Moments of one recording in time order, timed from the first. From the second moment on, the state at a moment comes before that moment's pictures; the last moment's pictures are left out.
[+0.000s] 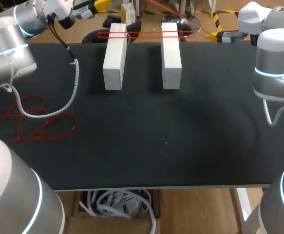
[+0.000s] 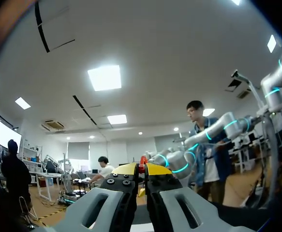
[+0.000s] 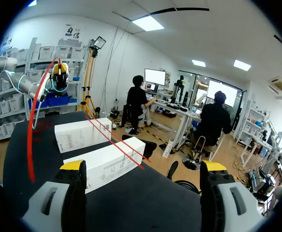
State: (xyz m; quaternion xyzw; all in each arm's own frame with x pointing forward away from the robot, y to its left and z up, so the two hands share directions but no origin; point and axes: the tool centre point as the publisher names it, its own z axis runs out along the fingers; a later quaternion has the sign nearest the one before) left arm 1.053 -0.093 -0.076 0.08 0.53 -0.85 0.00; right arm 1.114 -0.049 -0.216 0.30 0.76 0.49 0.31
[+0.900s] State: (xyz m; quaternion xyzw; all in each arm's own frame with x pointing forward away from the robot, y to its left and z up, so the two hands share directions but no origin) left arm 1.059 -0.092 -0.079 0.09 0.53 -0.85 -0.01; right arm 1.090 -0.065 -0.192 0.42 0.68 0.53 0.26
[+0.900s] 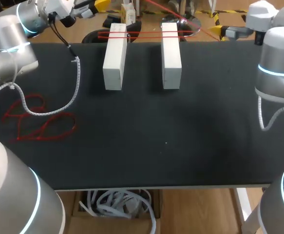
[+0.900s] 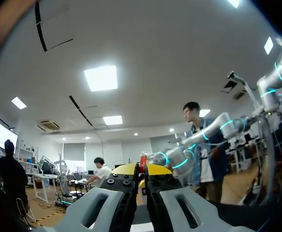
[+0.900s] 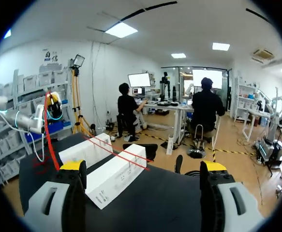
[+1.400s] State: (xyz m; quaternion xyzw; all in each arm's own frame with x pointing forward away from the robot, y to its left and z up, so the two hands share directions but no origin) left arm 1.059 -0.092 -0.079 0.09 0.53 -0.85 -0.01; right arm 1.028 -0.097 -0.189 0.56 0.57 0.55 0.24
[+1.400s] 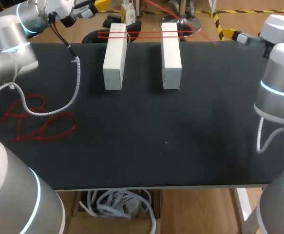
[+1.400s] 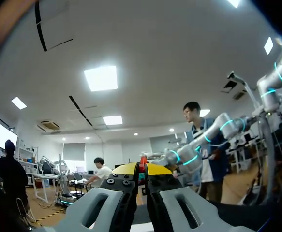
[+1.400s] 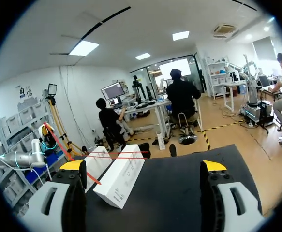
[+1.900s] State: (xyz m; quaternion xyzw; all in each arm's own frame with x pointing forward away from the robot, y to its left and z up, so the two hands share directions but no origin) left arm 1.059 -0.093 -0.079 0.09 0.52 -0.85 -0.01; right arm 1.001 -0.090 -0.189 0.64 0.45 0.60 0.16
